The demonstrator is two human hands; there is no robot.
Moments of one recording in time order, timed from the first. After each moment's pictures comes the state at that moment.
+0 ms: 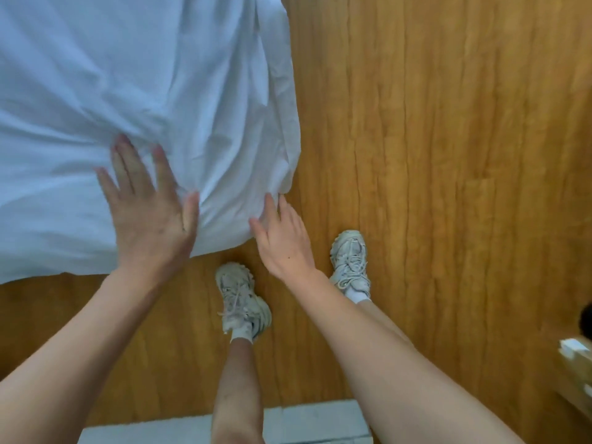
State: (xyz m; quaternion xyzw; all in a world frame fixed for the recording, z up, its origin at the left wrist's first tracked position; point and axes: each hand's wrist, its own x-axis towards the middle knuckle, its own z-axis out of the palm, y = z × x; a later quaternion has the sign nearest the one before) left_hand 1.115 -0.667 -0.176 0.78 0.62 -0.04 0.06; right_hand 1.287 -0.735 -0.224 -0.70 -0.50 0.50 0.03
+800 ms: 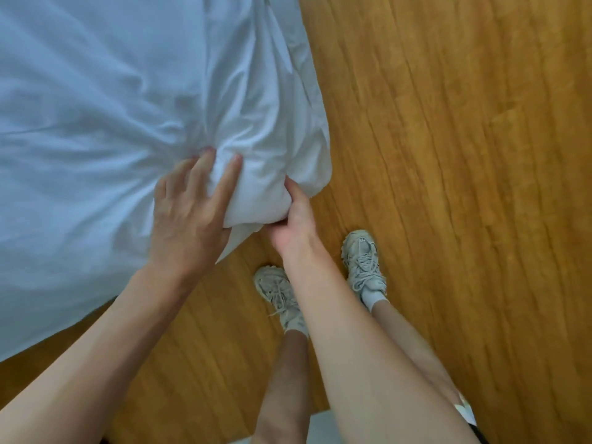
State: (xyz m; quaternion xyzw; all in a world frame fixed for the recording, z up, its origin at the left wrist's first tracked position) left_hand 1.060 -0.651 -0.161 0.92 0.38 0.03 0.01; right_hand 1.189 -0.700 -0.207 -0.44 0.36 0.61 0.56
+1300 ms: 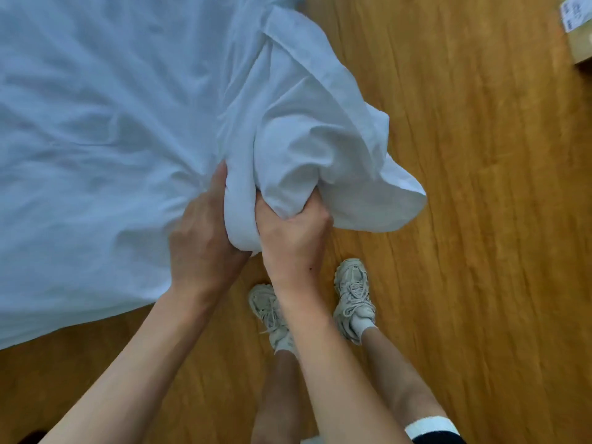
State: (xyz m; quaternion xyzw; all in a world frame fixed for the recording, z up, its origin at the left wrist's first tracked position) left_hand 1.088 -0.659 -0.091 0.80 0.57 0.09 0.16; right_hand 1.179 -0.688 -0.086 -0.75 -0.22 0.27 0.56
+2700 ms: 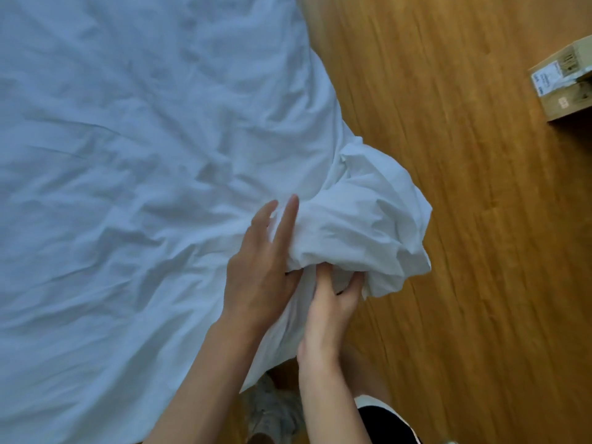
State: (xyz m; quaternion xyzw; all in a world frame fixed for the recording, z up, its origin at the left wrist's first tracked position) left_hand 1.032 -0.528 -0.049 0.83 0.47 0.10 0.29; right_hand 1.091 -0.599 -0.065 -0.74 0.08 0.32 0.59
